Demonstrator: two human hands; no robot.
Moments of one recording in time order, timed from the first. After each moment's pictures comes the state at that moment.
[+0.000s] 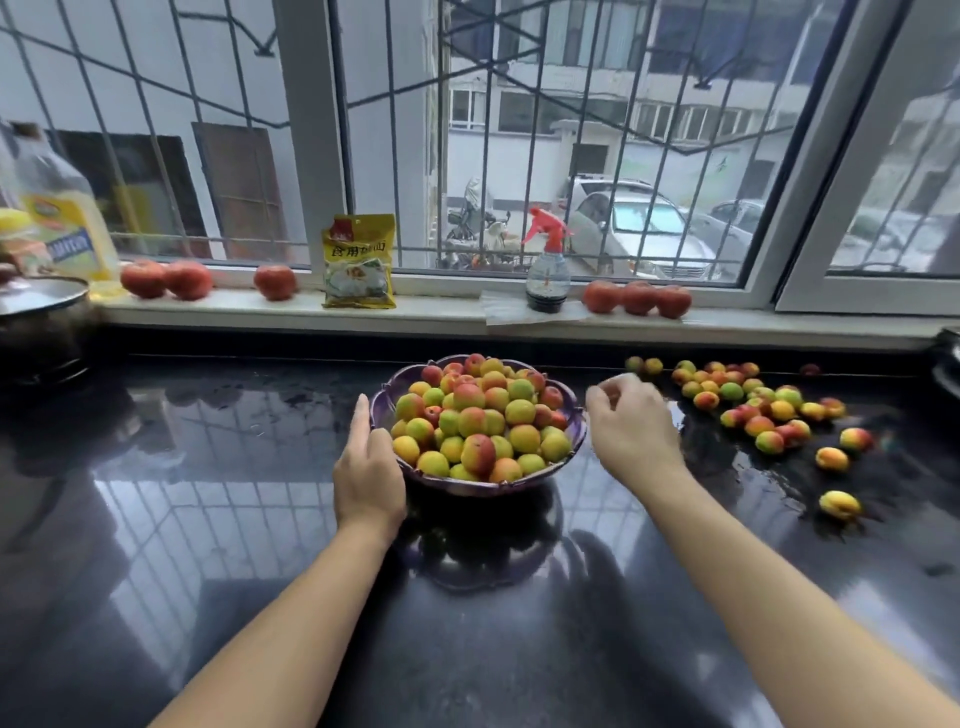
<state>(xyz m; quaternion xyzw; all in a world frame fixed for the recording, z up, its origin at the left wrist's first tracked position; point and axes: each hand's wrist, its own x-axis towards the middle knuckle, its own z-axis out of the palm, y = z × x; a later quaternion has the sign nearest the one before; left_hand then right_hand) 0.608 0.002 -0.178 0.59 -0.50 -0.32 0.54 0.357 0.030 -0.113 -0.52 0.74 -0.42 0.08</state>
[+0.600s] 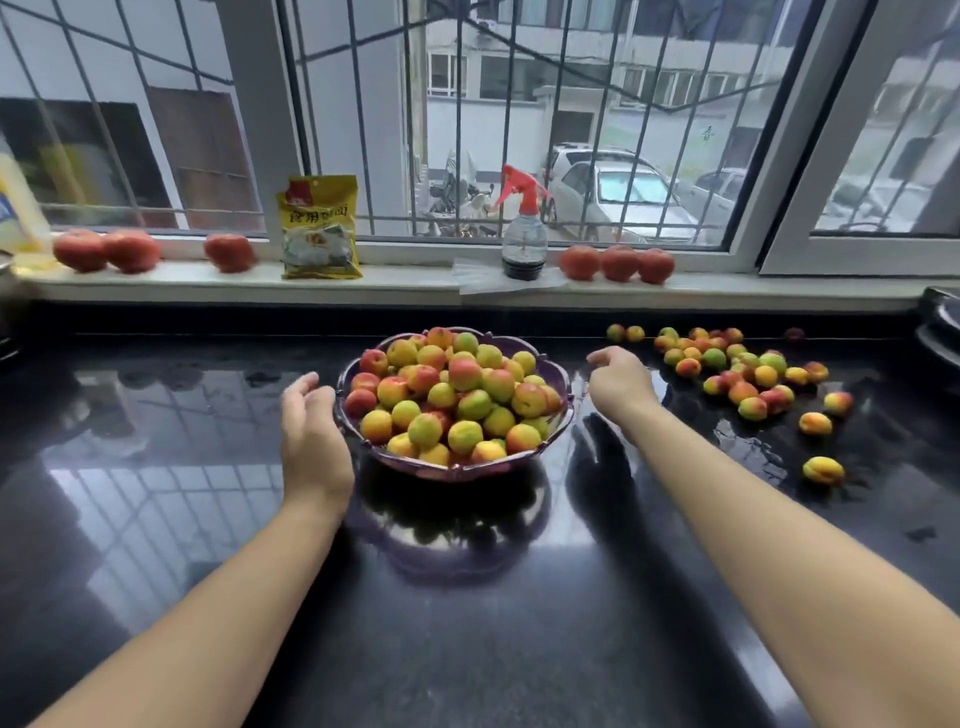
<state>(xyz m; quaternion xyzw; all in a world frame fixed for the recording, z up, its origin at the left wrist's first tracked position) 0.613 -0.009 -0.178 0.53 -0.41 -0.40 0.62 0.292 -0.043 -0.150 -0.47 0.77 -0.39 0.18</state>
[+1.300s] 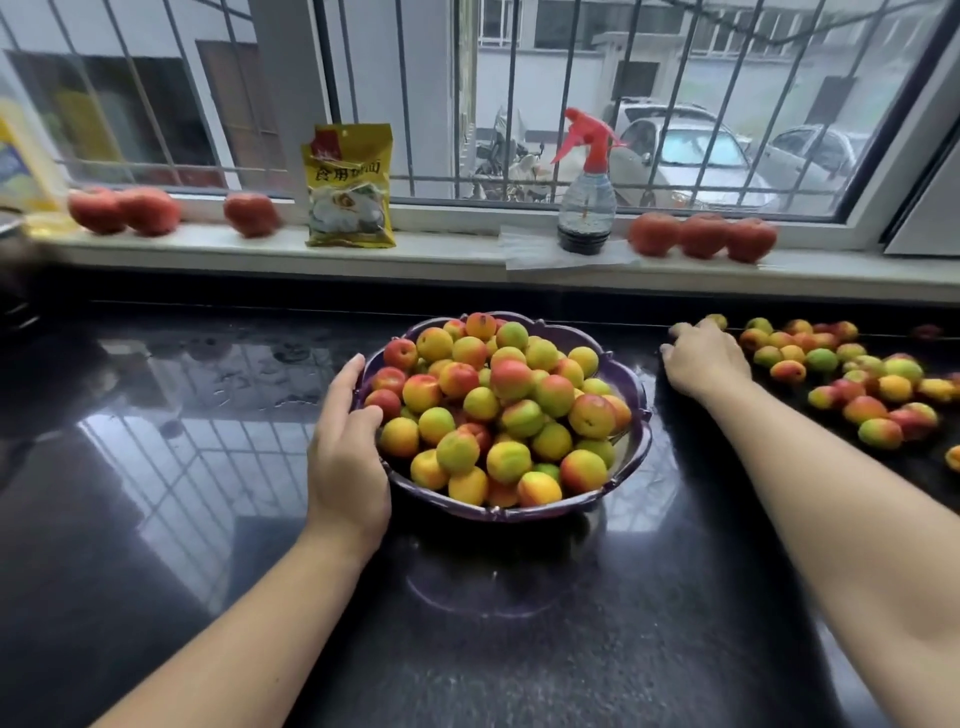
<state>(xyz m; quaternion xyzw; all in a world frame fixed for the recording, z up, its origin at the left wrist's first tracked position) 0.601 -0.023 -0.194 0.51 -0.45 -0.39 0.62 0.210 -0.157 -0.192 -0.55 0.82 -0.14 -0.07</state>
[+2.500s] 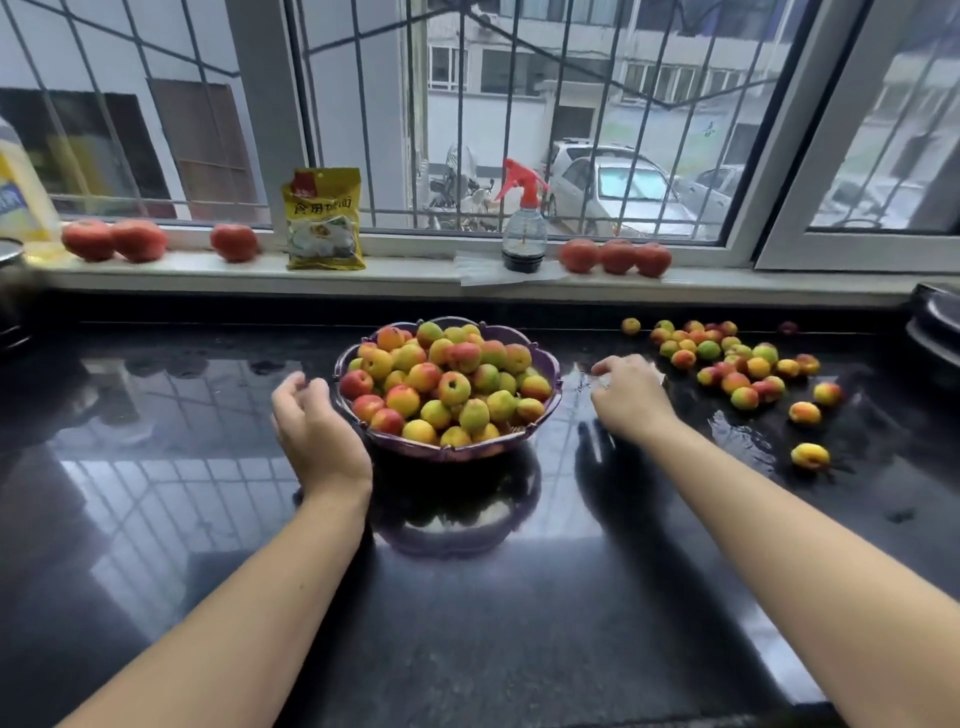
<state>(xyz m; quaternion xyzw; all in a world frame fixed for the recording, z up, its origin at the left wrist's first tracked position) 0.600 0.007 -0.173 0.52 -0.31 -0.37 0.70 0.283 -0.012 -0.163 -0.56 0.78 -0.27 0.06</state>
